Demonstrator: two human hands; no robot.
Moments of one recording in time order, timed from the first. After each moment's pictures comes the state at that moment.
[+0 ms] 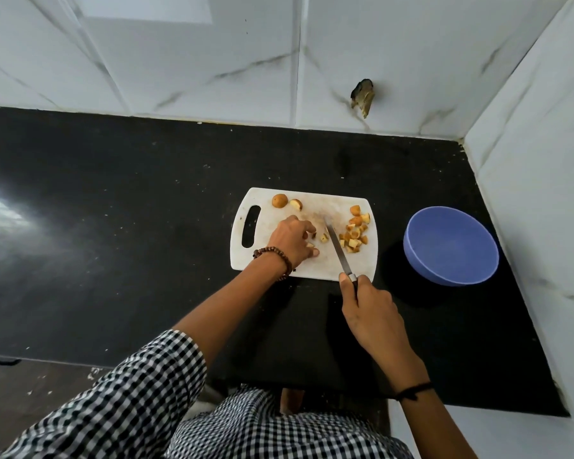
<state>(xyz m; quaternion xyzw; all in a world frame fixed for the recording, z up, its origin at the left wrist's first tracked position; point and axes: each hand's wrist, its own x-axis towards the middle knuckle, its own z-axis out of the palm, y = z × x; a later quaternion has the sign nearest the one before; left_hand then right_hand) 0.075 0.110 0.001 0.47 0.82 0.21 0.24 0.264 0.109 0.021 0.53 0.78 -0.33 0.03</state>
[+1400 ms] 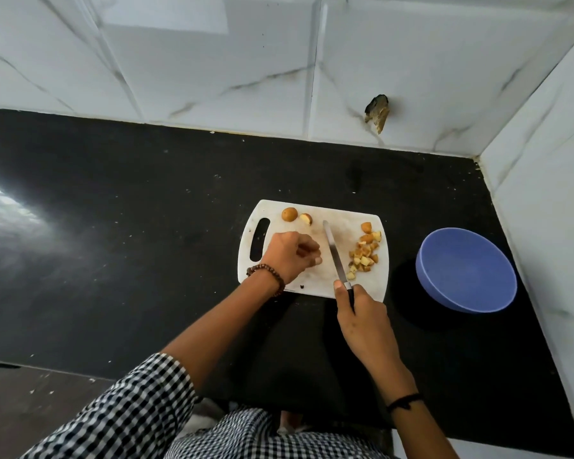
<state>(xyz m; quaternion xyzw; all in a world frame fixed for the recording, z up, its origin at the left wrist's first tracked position) 0.058 0.097 0.000 0.44 0.79 0.33 0.27 0.240 0.114 0.014 0.52 0.76 -0.39 -0.02</state>
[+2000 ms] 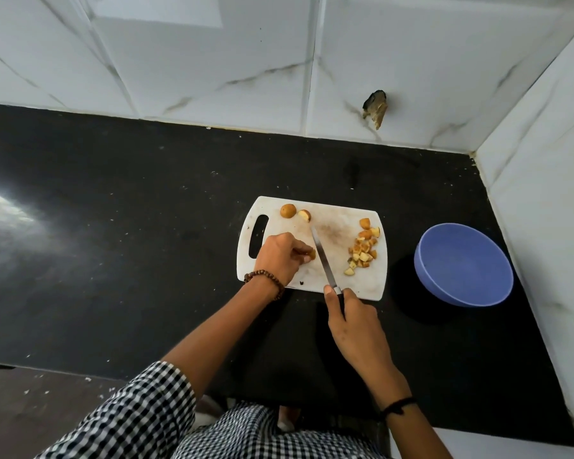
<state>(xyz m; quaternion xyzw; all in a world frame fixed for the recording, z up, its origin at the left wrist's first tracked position) 0.060 0.087 -0.005 0.43 0.82 0.31 0.22 0.238 0.097 0.011 0.51 0.77 -0.39 -0.01</state>
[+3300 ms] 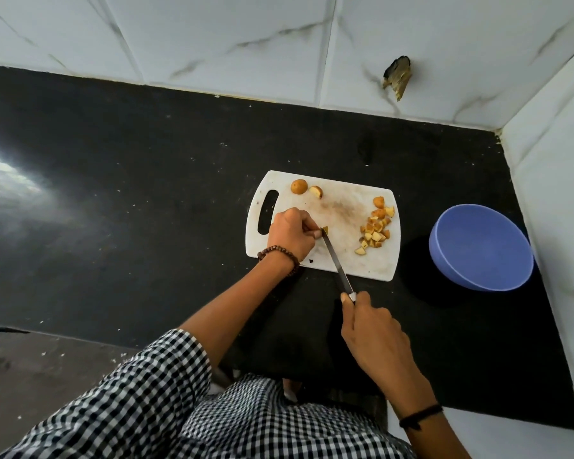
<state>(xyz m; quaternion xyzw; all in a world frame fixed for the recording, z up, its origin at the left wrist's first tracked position) 0.064 0.092 -0.011 0.34 0.84 0.35 0.24 0.260 0.080 0.016 0.49 0.81 -0.27 0.15</state>
